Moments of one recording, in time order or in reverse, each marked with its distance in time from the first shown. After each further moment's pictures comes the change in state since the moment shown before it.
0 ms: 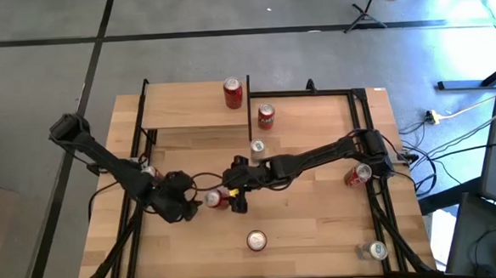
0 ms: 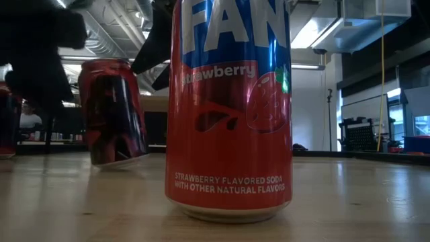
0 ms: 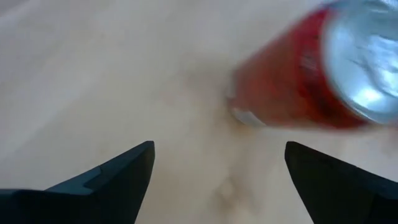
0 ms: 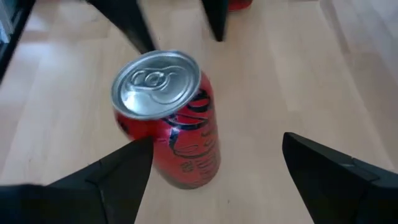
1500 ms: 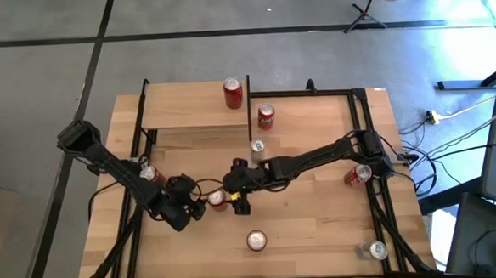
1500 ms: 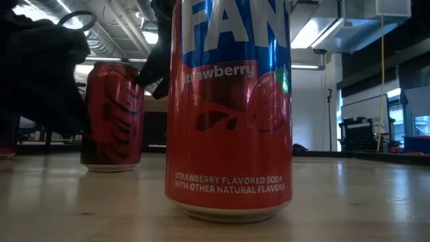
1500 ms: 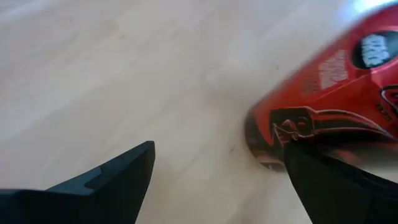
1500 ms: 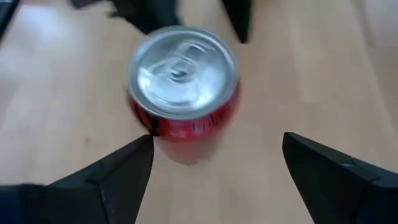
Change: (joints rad) left arm 0.008 0.200 -0.001 0.084 -0.145 -0.179; right arm 0.000 0.026 -0.001 -0.020 -0.051 -0.081
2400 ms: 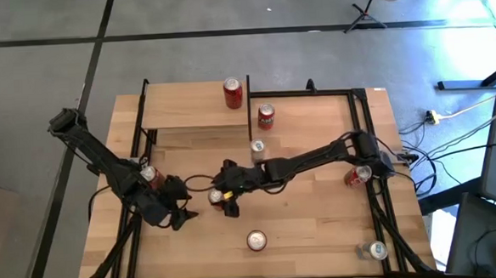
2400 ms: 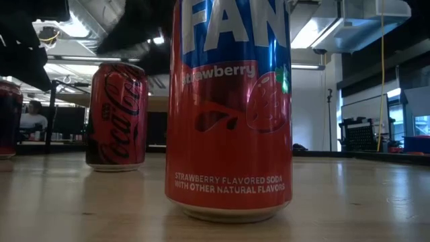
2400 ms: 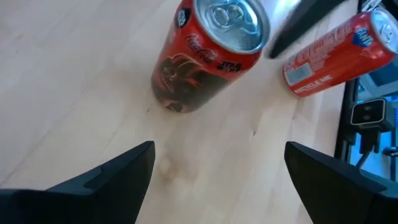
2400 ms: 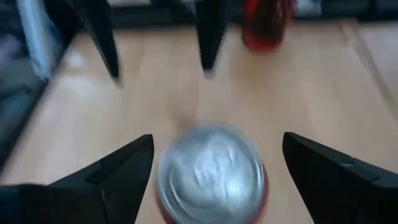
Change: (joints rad) left arm -0.101 -0.321 0.001 -0.011 0.176 0.239; right arm 0.010 0.052 0.037 0.195 -0.027 0.051
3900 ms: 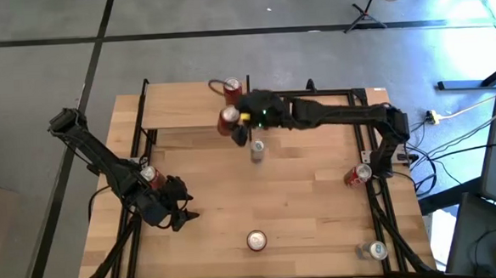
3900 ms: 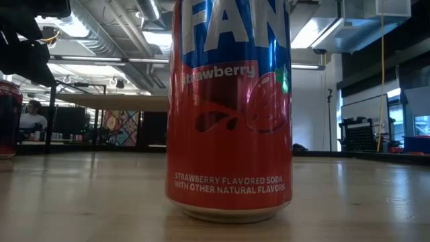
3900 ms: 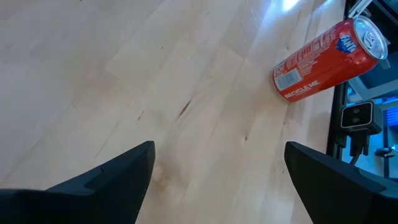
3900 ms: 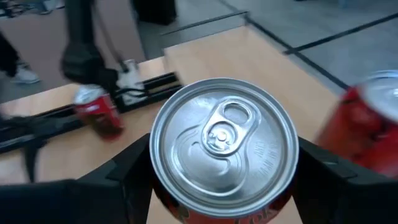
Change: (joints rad) left arm -0.001 0.001 0.000 0.037 -0.013 0.026; right arm -0.326 -0.330 0.002 -0.172 0.113 0.023
